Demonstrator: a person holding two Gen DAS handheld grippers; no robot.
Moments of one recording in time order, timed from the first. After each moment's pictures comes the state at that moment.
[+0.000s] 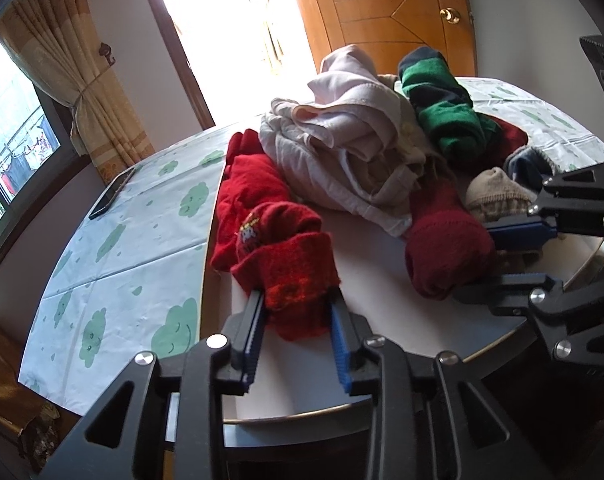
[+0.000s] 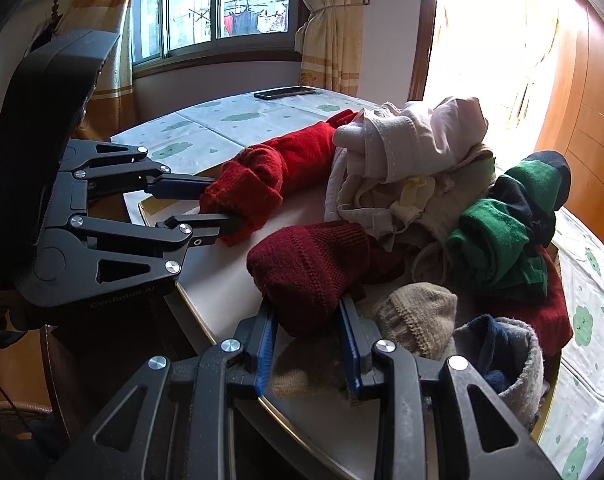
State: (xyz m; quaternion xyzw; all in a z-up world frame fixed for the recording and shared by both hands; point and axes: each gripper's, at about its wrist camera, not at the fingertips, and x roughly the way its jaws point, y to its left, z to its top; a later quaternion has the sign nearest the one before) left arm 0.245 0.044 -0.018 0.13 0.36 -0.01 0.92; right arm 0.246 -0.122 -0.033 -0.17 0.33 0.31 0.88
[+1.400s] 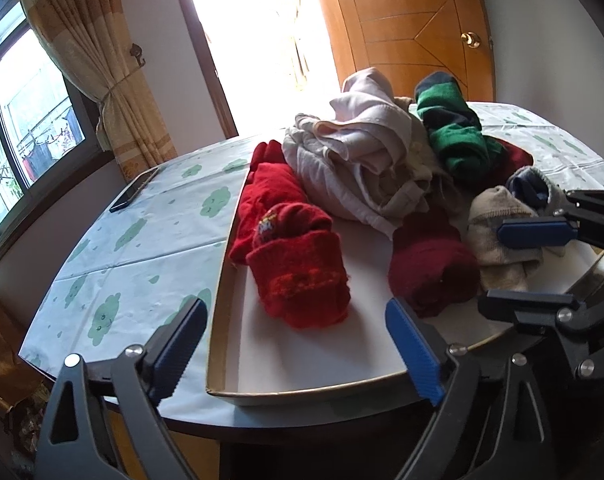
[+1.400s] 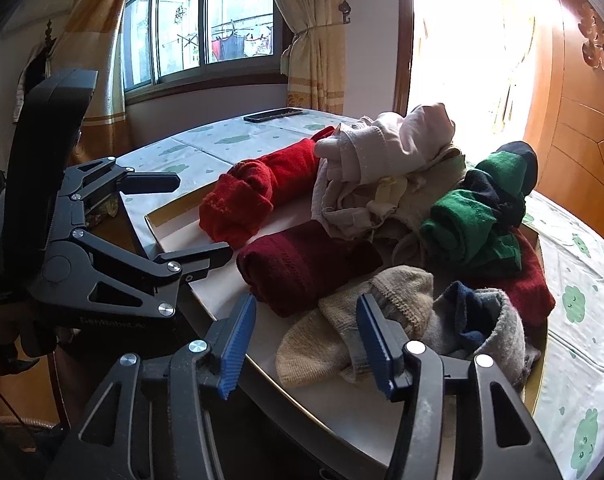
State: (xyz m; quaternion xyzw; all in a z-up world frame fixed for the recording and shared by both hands) left arm 0.224 0.047 -0.015 0.11 0.33 0.03 0.94; right arm 0.214 -0.154 -0.026 -0.13 0.29 0.30 0.90
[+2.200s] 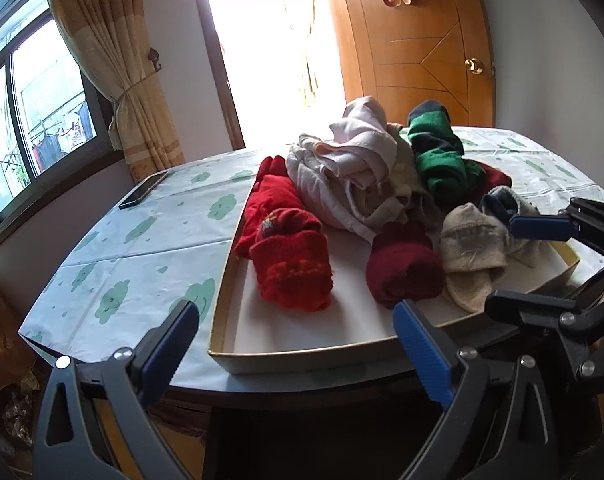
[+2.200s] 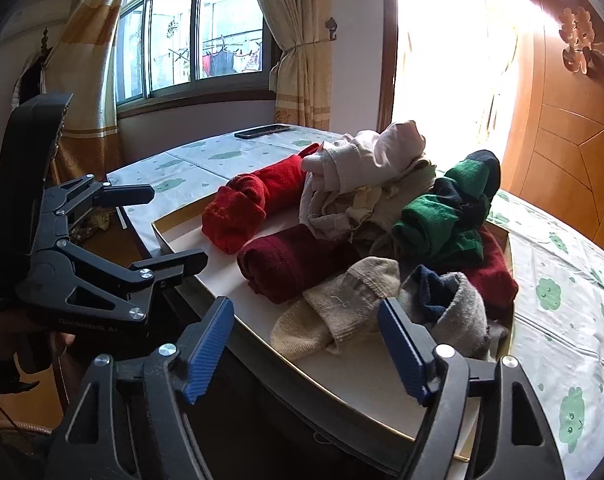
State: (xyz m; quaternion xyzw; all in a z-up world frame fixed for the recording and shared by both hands) left arm 0.188 0.042 -0.003 0.07 0.29 0.03 0.95; right arm 0.186 -0.172 -0.013 -0.13 0.27 0.28 0.92
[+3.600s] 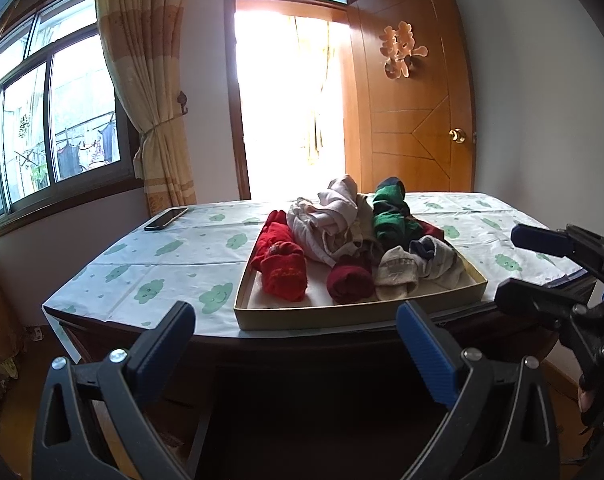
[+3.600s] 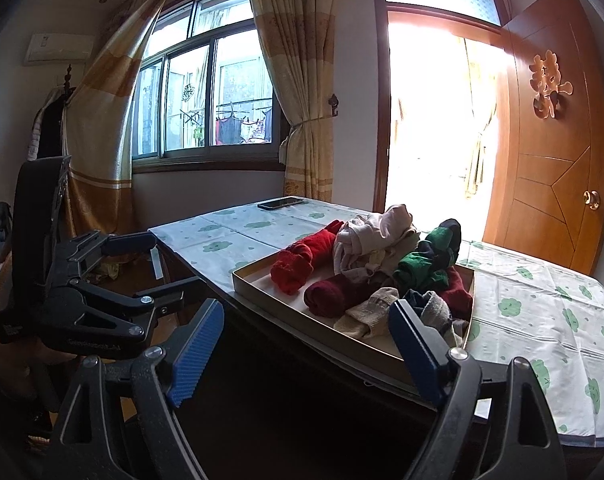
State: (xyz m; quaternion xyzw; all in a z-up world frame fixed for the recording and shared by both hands) left arm 0.065 0.034 0.036 0.02 0.19 0.03 0.98; right arm 0.064 -0.188 0.028 -0.09 0.15 0.28 0.94
